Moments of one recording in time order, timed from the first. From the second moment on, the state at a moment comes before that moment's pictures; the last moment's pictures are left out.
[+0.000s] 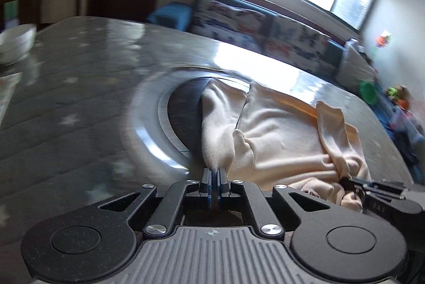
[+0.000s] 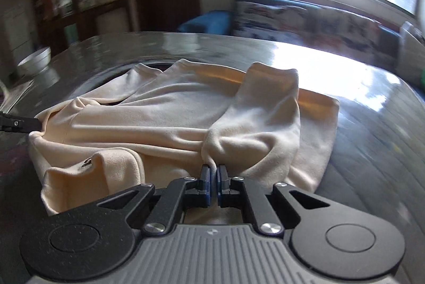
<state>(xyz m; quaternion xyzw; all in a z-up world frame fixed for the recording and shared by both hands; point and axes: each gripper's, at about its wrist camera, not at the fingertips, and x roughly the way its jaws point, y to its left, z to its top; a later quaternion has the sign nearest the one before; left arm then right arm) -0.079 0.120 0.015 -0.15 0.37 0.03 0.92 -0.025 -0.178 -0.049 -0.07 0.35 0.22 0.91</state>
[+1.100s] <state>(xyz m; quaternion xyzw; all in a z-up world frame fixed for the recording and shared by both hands) -0.112 0.049 0.009 0.03 0.36 -0.17 0.92 -0.114 -0.208 0.002 -0.09 0.33 0.29 0.89</state>
